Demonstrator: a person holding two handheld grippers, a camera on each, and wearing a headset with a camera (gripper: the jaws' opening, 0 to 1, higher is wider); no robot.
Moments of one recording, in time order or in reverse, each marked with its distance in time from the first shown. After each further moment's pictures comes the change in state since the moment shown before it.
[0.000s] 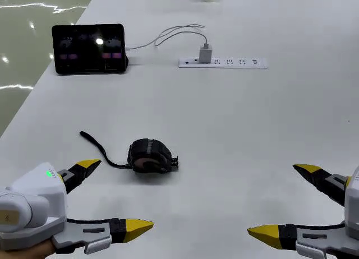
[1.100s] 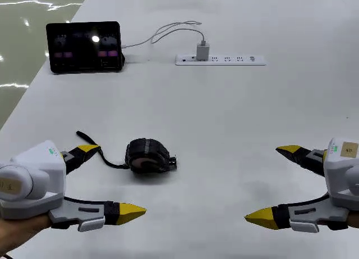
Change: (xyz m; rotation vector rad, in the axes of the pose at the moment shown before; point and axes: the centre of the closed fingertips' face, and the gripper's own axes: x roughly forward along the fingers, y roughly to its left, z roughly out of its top) left arm 0.015 0.025 0.005 0.066 0.052 -0.057; right arm 0.024 -0.013 0.009 -0.125 0.080 0.113
